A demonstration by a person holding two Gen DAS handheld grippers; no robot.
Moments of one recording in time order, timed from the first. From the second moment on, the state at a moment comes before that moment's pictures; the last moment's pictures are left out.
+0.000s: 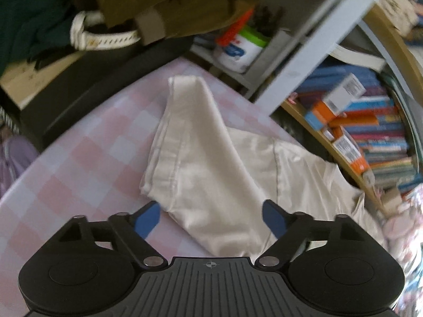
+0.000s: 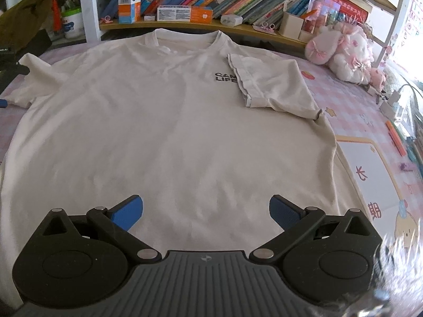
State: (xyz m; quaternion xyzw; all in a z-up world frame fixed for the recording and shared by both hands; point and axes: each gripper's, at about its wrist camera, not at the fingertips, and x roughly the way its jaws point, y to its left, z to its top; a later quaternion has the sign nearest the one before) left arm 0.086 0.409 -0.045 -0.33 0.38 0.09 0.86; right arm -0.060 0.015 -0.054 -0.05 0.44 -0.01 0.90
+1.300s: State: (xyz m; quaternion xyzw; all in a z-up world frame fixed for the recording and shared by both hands) left arm 0.126 0.174 -0.035 0.05 0.40 -0.13 0.90; right arm -0.046 -0.054 -0.064 0.01 0.45 -0.02 0.89
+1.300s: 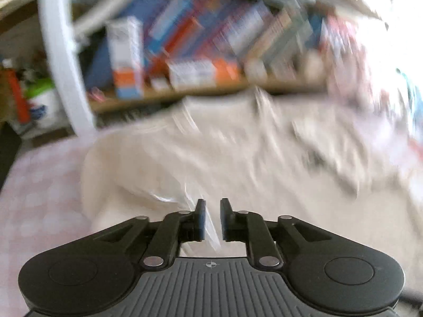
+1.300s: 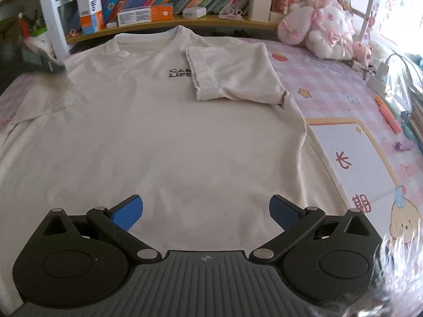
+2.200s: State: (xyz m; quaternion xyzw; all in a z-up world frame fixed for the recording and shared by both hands) left arm 0.211 0.154 -0.050 0.05 0.33 0.05 0.94; right arm -0.041 -0.085 -0.081 -0.01 0.45 0.04 0.89
